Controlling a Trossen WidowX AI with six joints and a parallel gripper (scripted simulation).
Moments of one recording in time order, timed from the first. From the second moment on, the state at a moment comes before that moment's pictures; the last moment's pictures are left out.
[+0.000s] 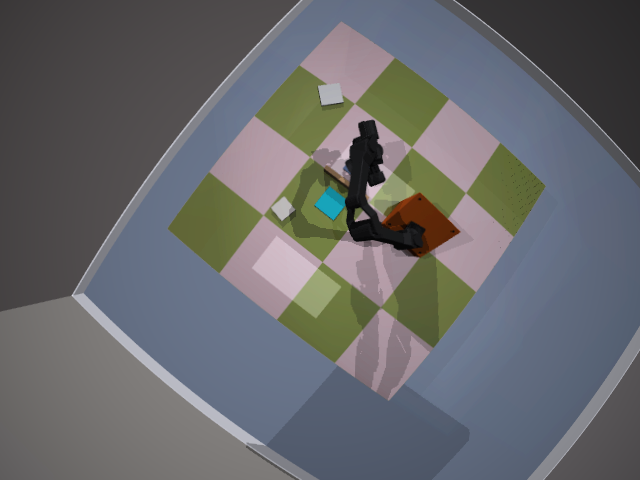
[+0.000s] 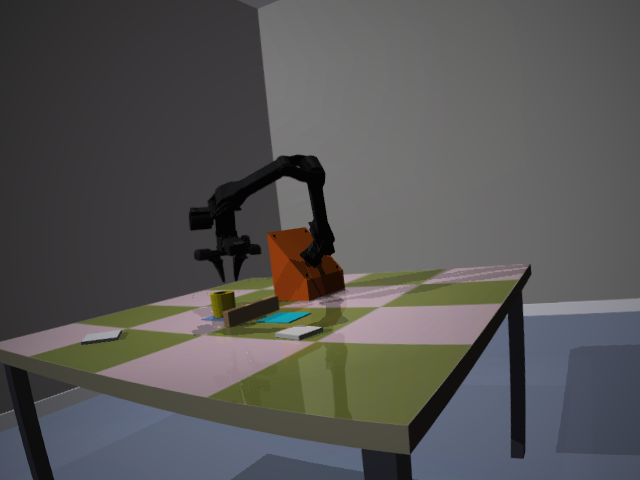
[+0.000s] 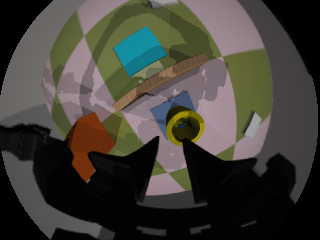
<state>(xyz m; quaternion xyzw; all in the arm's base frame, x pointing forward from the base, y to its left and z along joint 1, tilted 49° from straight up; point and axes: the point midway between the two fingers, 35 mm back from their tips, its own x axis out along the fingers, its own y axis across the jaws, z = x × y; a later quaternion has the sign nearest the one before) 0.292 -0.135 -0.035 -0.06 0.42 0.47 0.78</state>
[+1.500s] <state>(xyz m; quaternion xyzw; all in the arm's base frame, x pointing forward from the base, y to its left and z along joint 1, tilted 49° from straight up) 0.305 -0.097 -0.073 -0.05 0.40 0.49 0.78</state>
